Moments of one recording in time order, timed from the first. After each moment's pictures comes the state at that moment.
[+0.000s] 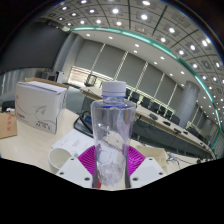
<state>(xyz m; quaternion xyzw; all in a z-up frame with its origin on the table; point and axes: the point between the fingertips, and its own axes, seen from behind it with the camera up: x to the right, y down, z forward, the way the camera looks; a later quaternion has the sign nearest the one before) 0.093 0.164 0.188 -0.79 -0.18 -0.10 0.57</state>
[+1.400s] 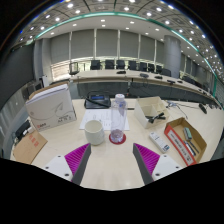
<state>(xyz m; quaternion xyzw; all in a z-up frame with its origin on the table) 0.052 -0.040 0.172 -0.89 0.01 -0.02 0.45</state>
